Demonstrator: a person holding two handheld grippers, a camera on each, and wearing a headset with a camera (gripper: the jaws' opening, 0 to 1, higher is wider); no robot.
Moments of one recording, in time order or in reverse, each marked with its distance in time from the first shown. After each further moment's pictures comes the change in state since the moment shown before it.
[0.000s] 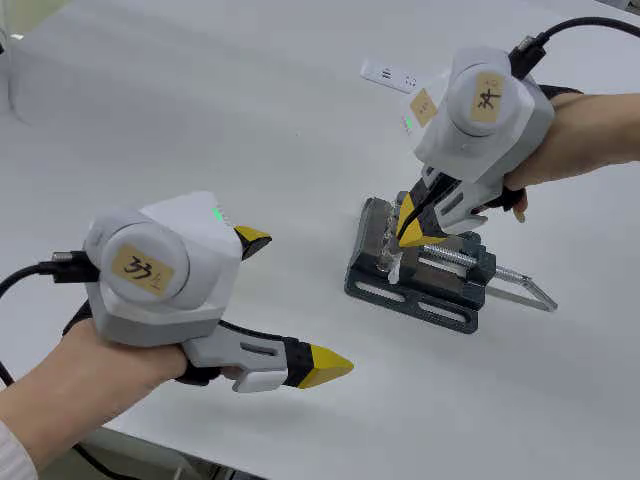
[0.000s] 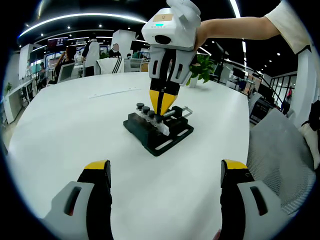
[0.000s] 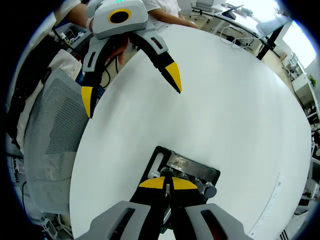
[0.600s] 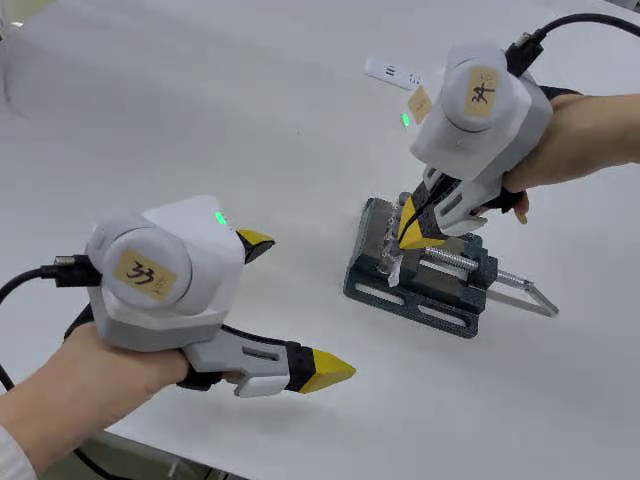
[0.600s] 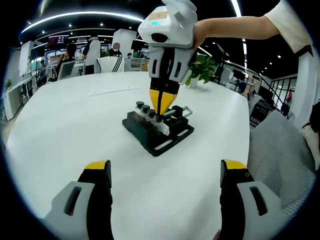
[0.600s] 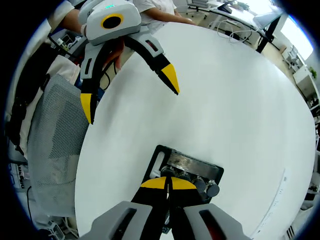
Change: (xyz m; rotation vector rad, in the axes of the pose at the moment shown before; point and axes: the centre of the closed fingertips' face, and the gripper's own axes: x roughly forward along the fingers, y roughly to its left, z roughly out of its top) left arm 0.006 0.002 -0.005 -0.021 -0.004 -0.006; right arm 0.004 0.001 -0.001 0.054 0.002 0.045
